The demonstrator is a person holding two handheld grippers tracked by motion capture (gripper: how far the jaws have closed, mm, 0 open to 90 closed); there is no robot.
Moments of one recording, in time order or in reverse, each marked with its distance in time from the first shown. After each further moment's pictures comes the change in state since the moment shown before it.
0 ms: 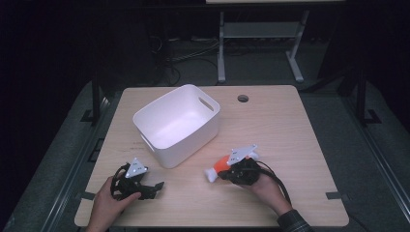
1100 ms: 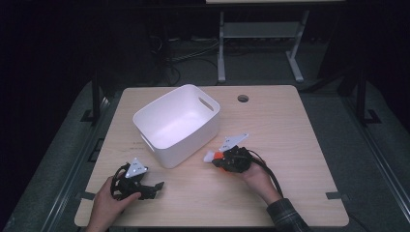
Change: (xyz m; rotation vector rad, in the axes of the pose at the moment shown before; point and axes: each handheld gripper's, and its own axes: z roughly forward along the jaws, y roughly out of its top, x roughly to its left) left arm 0.000 0.000 0.000 0.003 0.000 0.005; right arm -0.021 0.026 0.016 -0.012 -0.063 0.042
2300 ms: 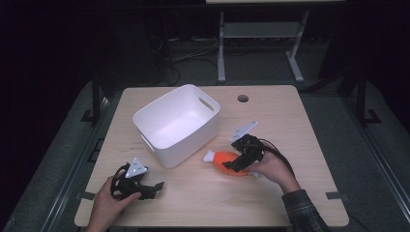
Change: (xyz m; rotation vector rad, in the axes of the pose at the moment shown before) left arm 0.000 0.000 0.000 0.002 -0.001 -0.002; right arm -0.029 0.004 -0.031 0.117 -0.029 -0.021
